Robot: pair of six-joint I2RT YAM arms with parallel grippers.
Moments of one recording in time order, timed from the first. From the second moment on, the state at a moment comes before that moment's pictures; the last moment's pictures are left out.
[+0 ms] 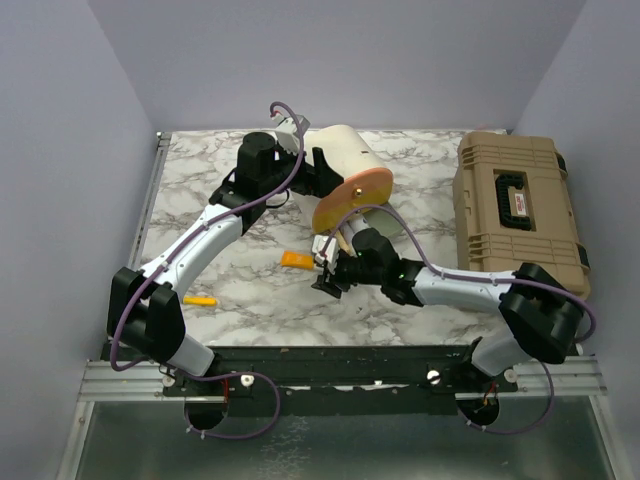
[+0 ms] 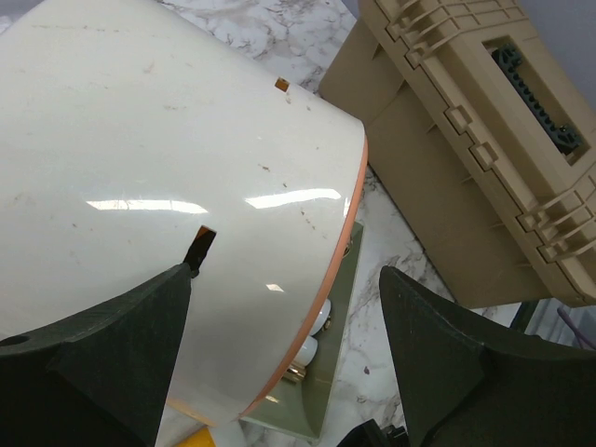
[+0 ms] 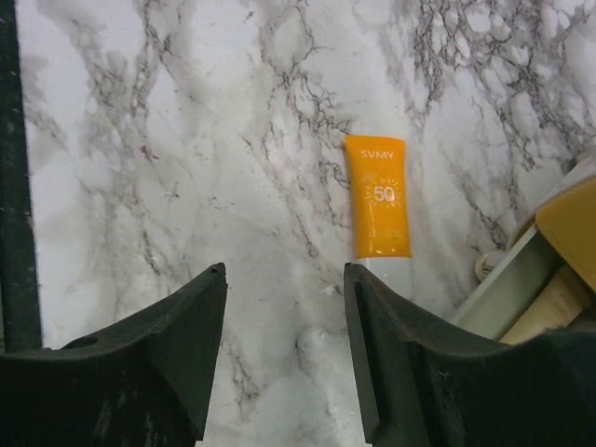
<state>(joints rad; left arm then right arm) -0.46 1.50 1.25 0.00 0.43 -0.35 0.91 1.48 0.73 0.30 -0.34 -0.30</state>
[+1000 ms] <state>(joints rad) -0.46 1.50 1.26 0.00 0.41 -0.42 0.97 1.85 1.07 0.10 -0.15 -0.54</state>
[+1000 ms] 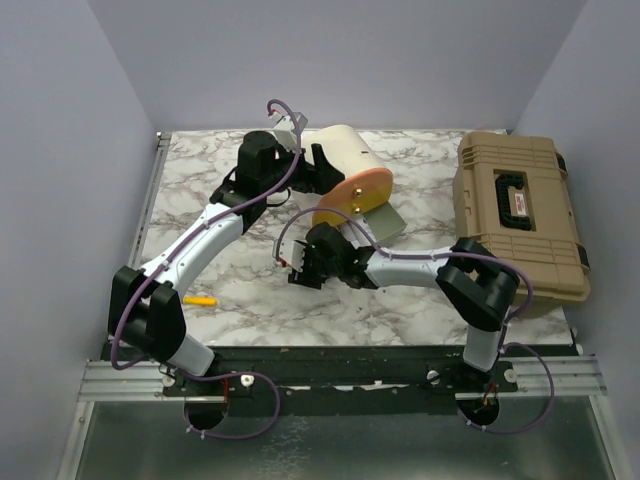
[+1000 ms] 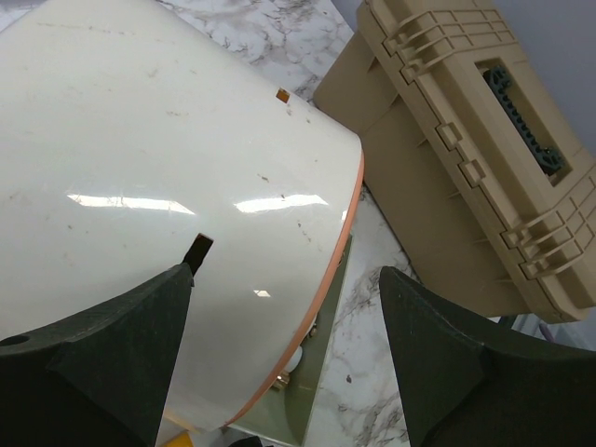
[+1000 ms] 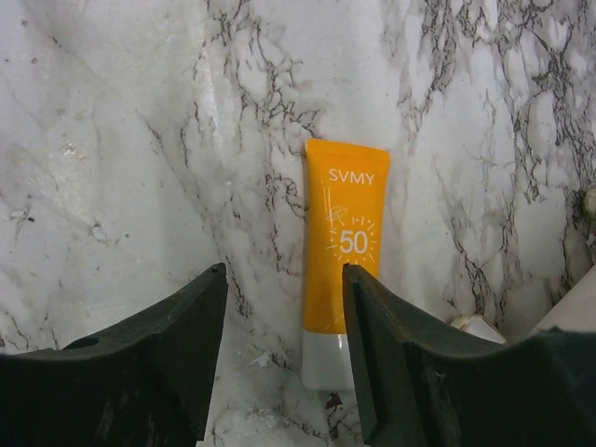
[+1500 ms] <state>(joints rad) -0.46 1.50 1.26 0.01 0.41 -0.43 0.97 1.99 1.25 -0.05 -0.08 -0.52</state>
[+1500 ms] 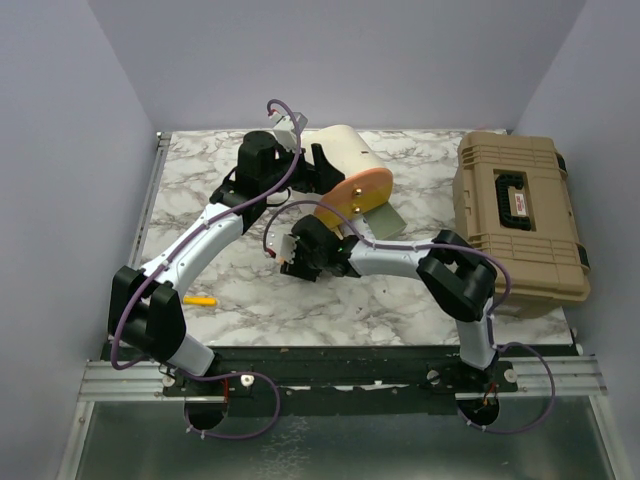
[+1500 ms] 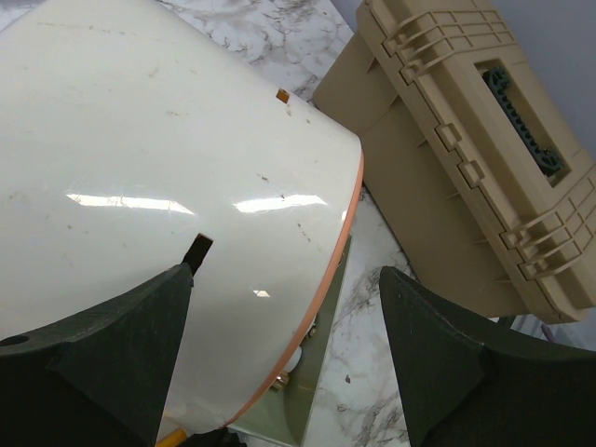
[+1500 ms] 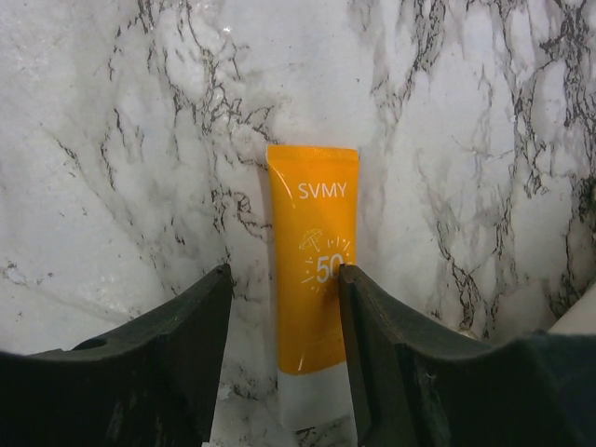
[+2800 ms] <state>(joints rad) -0.46 1.50 1.25 0.02 0.41 -0.43 1.11 1.60 0.80 0.02 -0.24 -0.02</state>
